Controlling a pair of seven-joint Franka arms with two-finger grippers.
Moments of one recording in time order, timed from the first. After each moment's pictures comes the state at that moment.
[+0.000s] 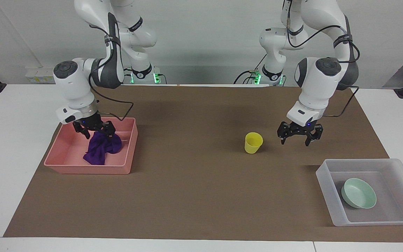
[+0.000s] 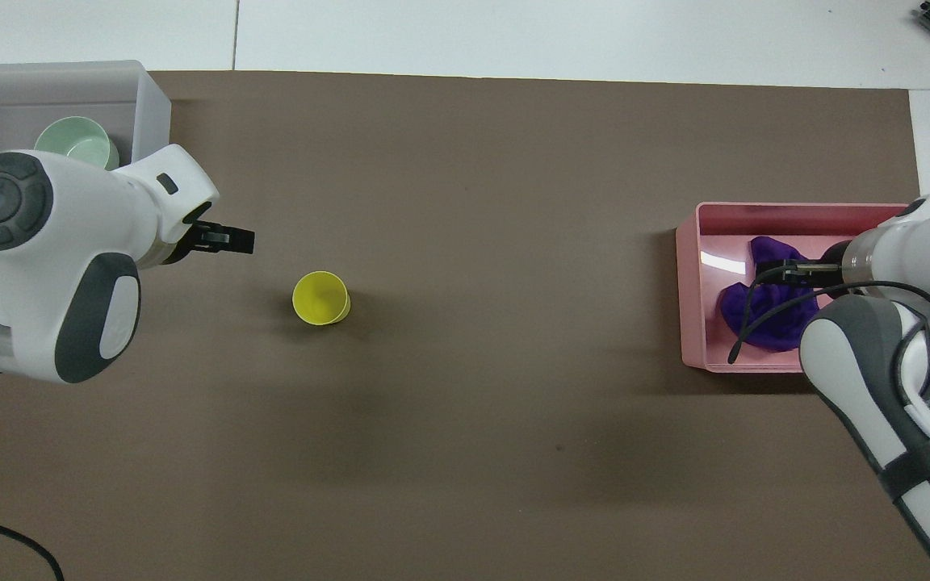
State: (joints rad) left arm -0.17 0.11 -0.07 -1.99 0.07 2.28 -0.10; right arm -0.06 0.04 -0.01 -2.10 -0.04 2.25 0.03
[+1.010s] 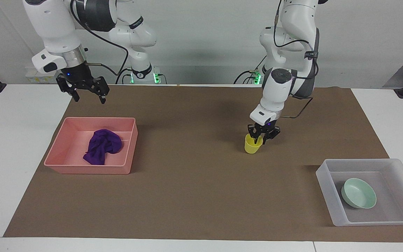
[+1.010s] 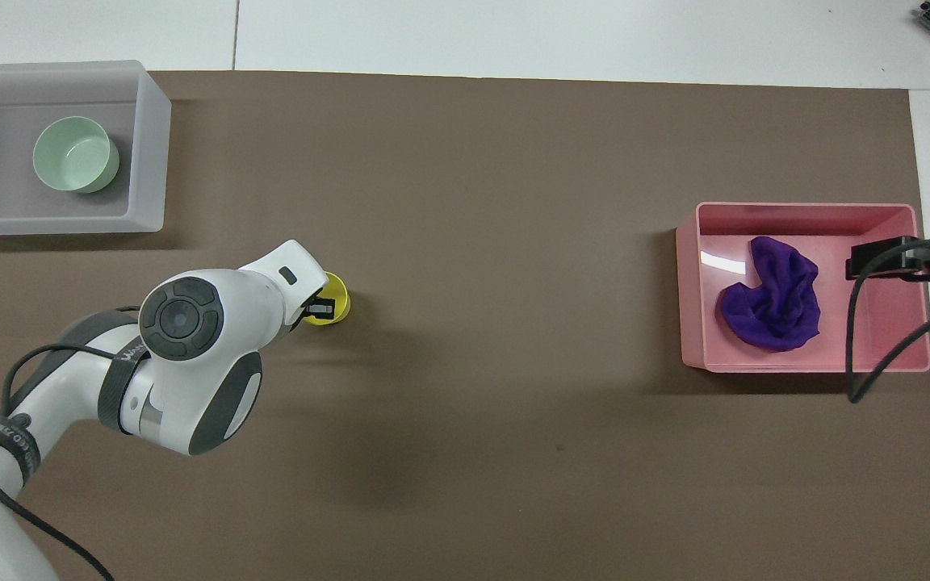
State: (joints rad) left arm -0.33 0.10 -0.07 -2.24 0.07 2.52 -0.31; right arm -0.05 -0.09 0.01 -1.69 -0.04 1.66 0.05
